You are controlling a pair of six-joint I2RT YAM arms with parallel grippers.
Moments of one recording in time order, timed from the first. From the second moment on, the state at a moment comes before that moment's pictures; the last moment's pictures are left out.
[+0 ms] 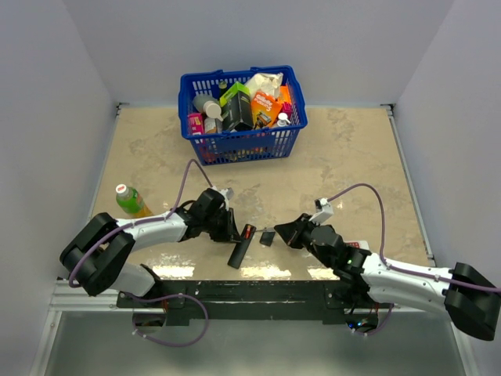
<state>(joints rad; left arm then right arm) -0.71 1.42 0.56 -0.07 0.27 -0.75 1.01 0.85 0.17 0.32 0.37 1.01</state>
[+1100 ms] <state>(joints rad) -0.72 1.42 0.56 -0.07 0.25 -0.77 0.98 0.80 0.15 0.28 0.31 1.09</state>
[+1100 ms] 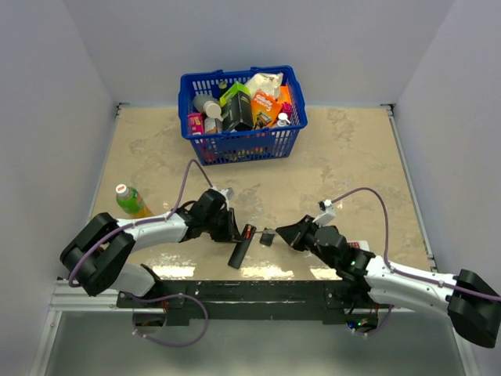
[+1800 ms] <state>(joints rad) -0.73 1.42 0.56 -0.07 0.25 -0.78 0.94 0.90 0.26 0.26 0.21 1.08</state>
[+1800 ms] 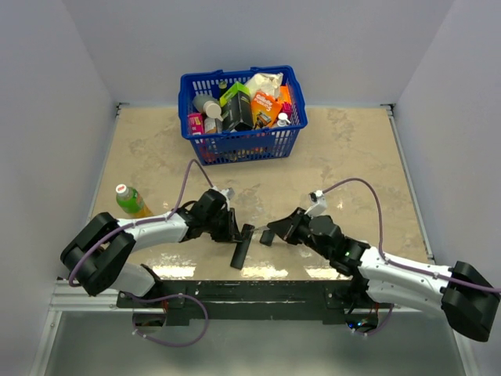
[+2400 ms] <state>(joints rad) -0.73 1.44 0.70 -0.24 0.18 -0.73 0.94 0.89 0.37 0.17 0.21 1.05</state>
